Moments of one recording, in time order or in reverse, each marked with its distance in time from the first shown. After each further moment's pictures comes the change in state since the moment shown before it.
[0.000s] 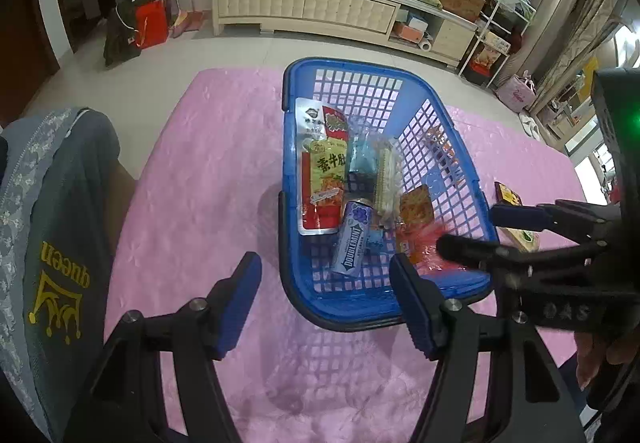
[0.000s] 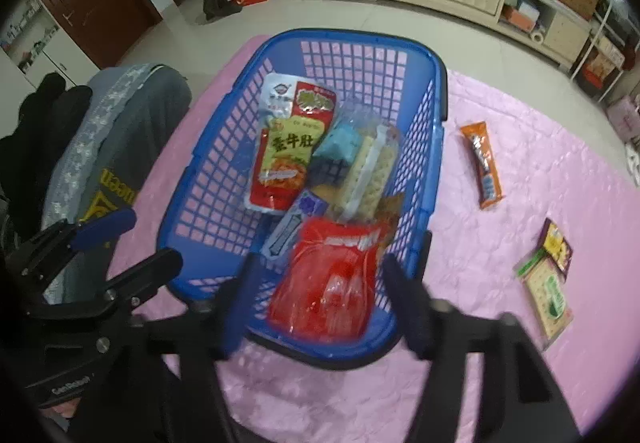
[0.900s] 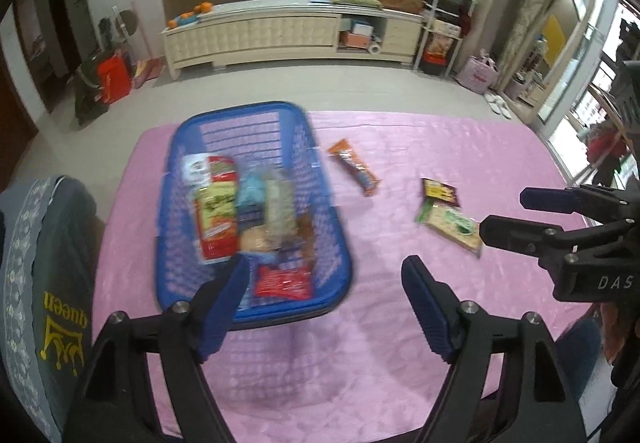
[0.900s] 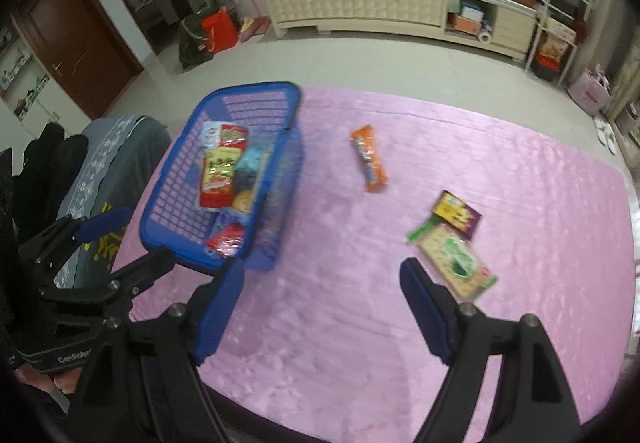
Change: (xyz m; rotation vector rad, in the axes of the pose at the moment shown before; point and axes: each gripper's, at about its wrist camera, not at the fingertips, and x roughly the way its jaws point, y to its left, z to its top) left arm -0.023 -0.138 0.004 0.195 -0.058 -0.025; right arm -0.111 -0.121 -0.062 0.129 -0.151 -0.042
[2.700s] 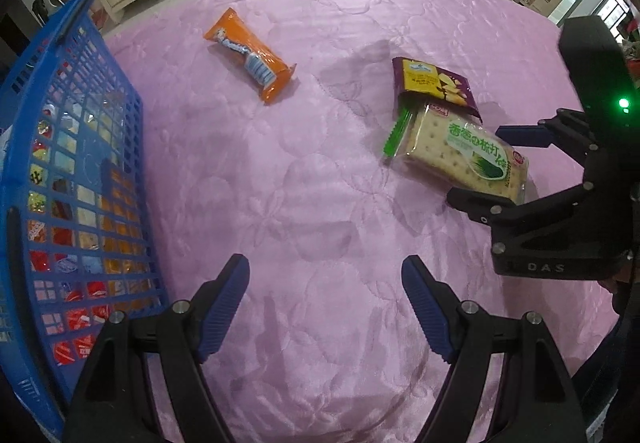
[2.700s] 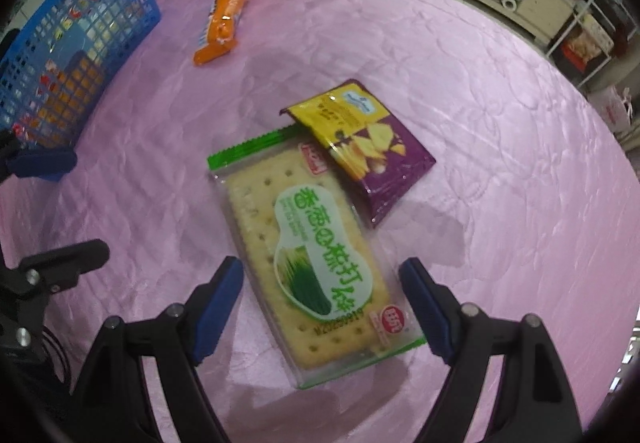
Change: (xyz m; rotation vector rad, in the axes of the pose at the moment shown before) left arm 0.206 -0.107 -0.011 0.097 0.361 -0.002; right arm 0.186 -0.144 -0.036 -0.239 0.249 -0.087
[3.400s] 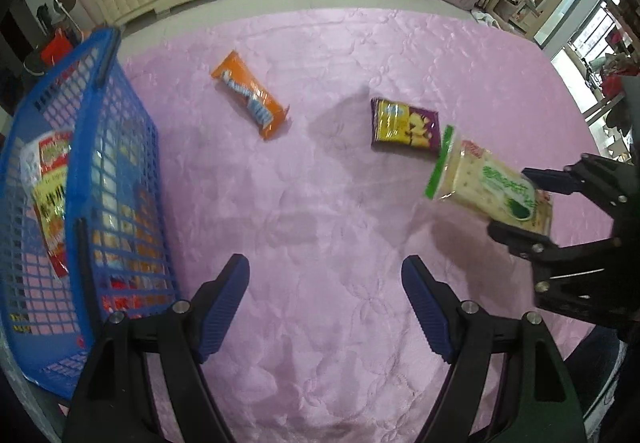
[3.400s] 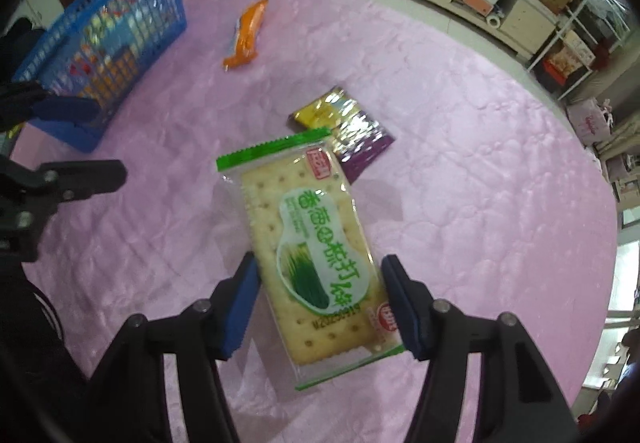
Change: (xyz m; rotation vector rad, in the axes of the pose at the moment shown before) left arm -0.058 0.000 -0.004 0.000 -0.082 -0.030; right arm -0.075 0.020 -0.047 -0.005 -0.059 -0.056
